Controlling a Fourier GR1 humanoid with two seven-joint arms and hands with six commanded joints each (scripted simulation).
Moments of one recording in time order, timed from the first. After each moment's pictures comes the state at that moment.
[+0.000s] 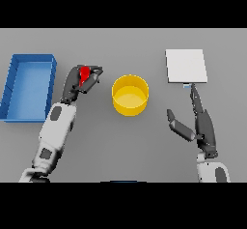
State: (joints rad) left arm -0.59 0.00 0.08 -0.81 -0.17 0.10 -0.19; right arm 0.14 -0.05 0.12 -1.72 0.24 -0.07 -0.09
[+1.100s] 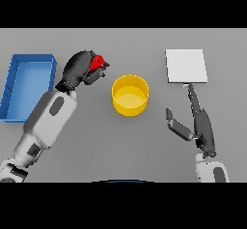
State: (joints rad) left arm -0.66 0.21 -0.32 -1.10 -0.48 0.05 0.18; right arm 0.13 -0.06 0.14 -1.73 0.28 -0.07 -0.07
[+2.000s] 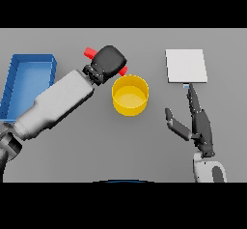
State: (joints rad) left arm -1.02 0.31 -0.83 -0.96 -0.91 -0.24 0.12; right arm 0.13 -0.02 0.12 -1.71 0.22 -0.07 -0.09
